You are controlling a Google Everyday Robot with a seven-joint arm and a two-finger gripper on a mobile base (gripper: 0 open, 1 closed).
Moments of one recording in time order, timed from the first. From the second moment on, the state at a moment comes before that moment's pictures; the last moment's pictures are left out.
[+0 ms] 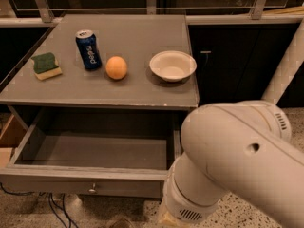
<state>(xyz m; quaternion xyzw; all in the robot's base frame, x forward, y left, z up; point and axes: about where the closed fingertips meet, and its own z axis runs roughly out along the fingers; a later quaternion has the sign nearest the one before) 0.277 -0.036 0.774 -0.62 0.77 0.12 0.08</state>
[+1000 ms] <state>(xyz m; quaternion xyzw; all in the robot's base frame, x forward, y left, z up) 0.281 -0.018 0.707 -0.61 0.78 0.12 0.05</state>
